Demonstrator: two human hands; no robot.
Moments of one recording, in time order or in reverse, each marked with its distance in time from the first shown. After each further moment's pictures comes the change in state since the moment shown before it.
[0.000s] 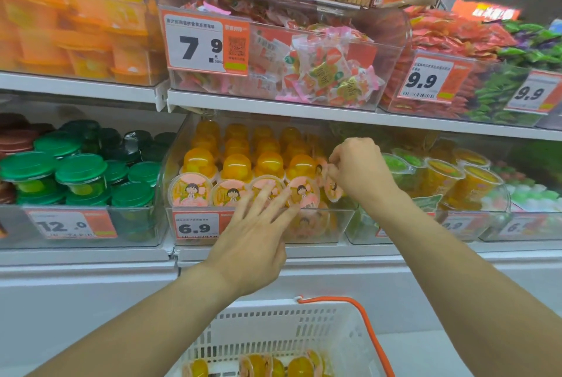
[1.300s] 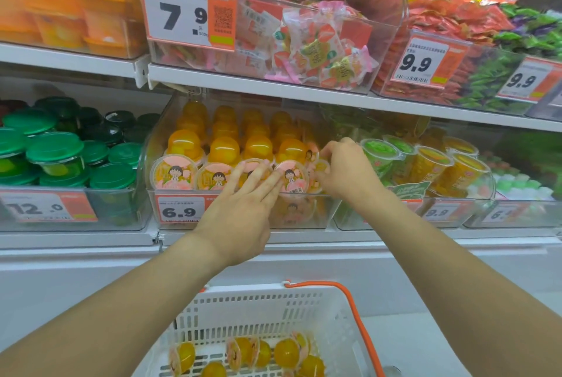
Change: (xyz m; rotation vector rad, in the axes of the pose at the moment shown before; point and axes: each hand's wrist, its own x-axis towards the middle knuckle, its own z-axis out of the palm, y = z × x) left_hand 0.014 -0.009 0.004 0.266 -0.017 0.069; right_hand -0.018 0.003 0.017 0.102 -0.125 0.082
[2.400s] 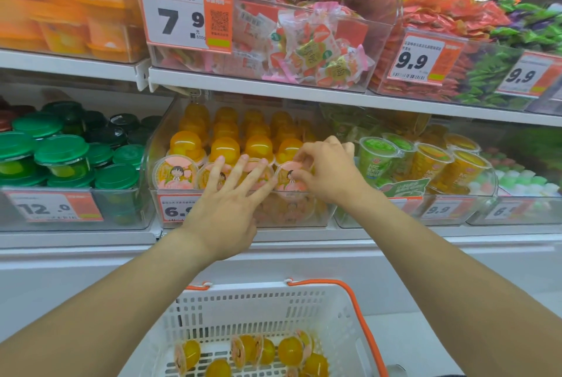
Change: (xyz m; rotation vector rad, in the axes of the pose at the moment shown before) left_hand -0.008 -0.012 0.006 0.064 0.069 -0.070; right_hand 0.001 -0.008 0.015 -0.018 0.064 -0.232
